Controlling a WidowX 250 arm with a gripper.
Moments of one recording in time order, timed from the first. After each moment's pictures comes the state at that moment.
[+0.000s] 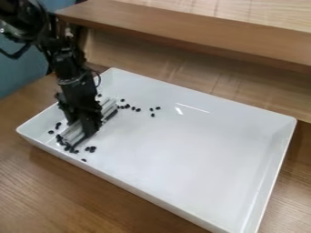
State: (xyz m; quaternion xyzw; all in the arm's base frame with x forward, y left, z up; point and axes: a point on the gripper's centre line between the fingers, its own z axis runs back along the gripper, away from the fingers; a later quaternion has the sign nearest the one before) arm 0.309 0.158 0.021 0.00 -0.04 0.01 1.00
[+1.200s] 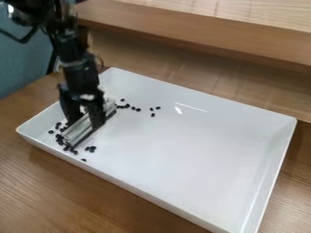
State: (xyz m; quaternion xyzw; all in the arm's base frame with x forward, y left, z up) arm 0.331 0.143 0.058 -0.06 -0.02 0.00 1.00
